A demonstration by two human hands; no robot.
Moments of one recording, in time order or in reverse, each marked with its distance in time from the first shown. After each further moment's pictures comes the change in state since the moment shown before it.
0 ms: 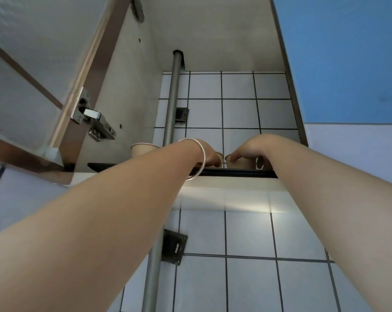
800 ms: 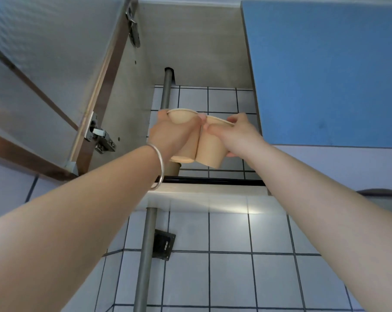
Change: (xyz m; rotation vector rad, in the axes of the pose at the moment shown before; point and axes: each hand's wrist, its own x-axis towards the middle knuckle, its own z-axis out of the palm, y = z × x) left_hand -0.073 -0.009 -0.047 -0.972 0.522 0.018; right_hand -0.100 -0.020 -0.025 0.606 0.401 -0.332
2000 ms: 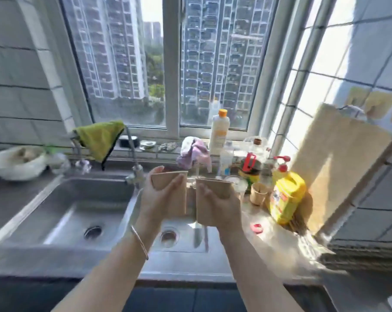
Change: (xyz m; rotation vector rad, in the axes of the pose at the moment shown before) left_hand -0.744 0.187 -0.373 0.523 1.275 -0.705; right_hand -0.751 -0.216 -0.006 1.127 -1.483 0.782
